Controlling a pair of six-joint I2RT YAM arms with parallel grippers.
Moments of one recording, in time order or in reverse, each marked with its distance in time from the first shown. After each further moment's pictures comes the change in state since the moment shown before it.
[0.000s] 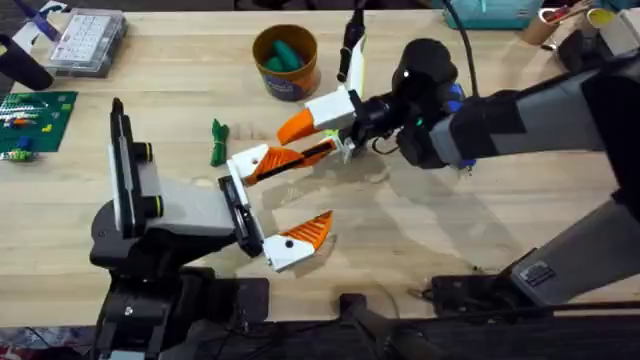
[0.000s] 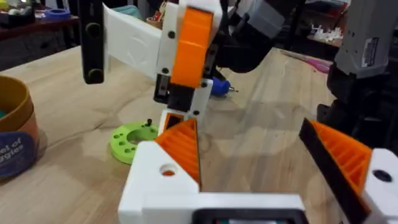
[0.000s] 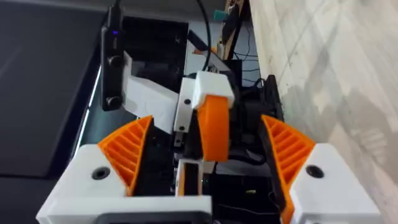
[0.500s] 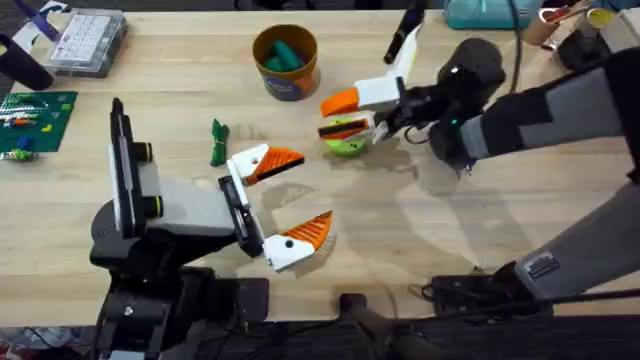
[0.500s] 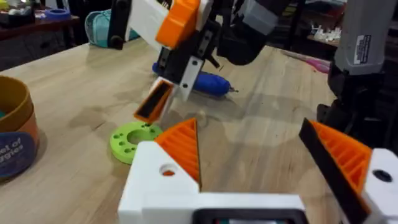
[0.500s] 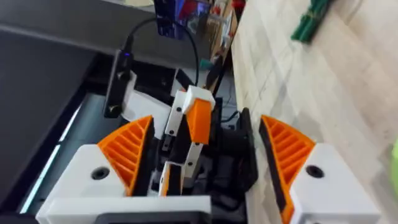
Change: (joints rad) left arm 0.000 0.000 0.000 0.000 0.000 0.000; right arm -0.207 0.000 -0.078 0.160 -0.001 -0.022
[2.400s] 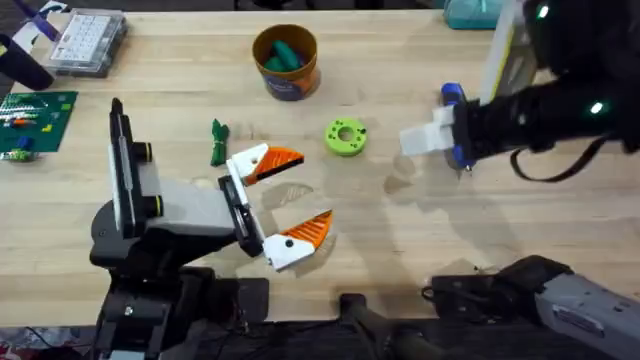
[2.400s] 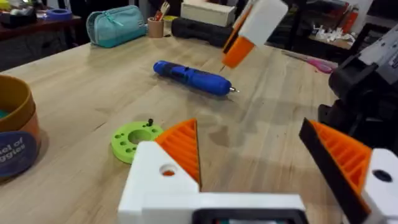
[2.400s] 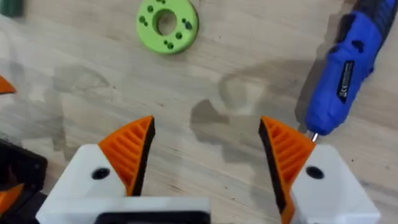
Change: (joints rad) left arm 0.000 0.000 0.000 0.000 -0.007 0.000; right arm 0.078 -0.768 0.386 -2.346 1.292 -1.221
